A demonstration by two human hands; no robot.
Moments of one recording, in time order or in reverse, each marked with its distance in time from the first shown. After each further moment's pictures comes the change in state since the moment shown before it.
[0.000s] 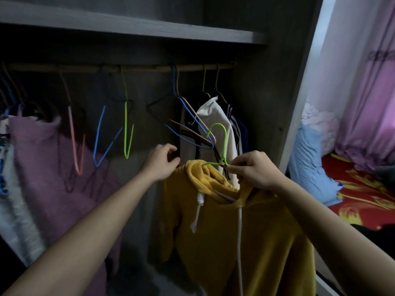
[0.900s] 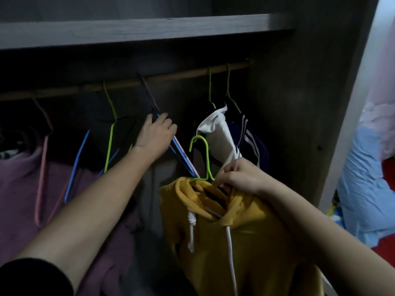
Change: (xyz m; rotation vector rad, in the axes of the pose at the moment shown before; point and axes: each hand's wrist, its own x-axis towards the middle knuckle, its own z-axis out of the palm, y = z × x) left_hand 0.162 0.015 -0.026 1.126 0.067 0.288; right_hand 0.135 0.031 0.014 0.349 -0.266 0.074
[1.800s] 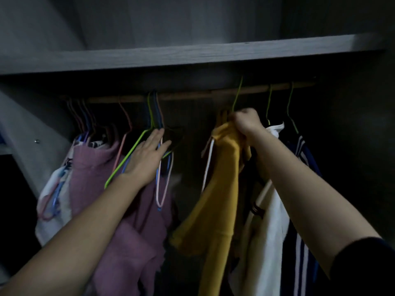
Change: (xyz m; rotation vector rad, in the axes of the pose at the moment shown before) left_hand -0.135 -0.098 -0.003 -0.200 -0.146 -0.326; right_hand 0.166 -0.125 0.015 0.329 0.363 -0.095
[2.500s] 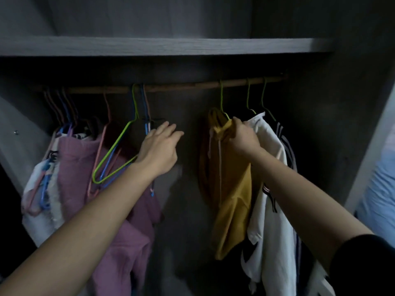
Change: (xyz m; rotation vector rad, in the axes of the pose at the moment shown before) left_hand -0.014 0.052 -0.028 -0.284 0.212 0.120; right_hand -0.070 0.047 -0.028 -0.738 0.053 -0.188
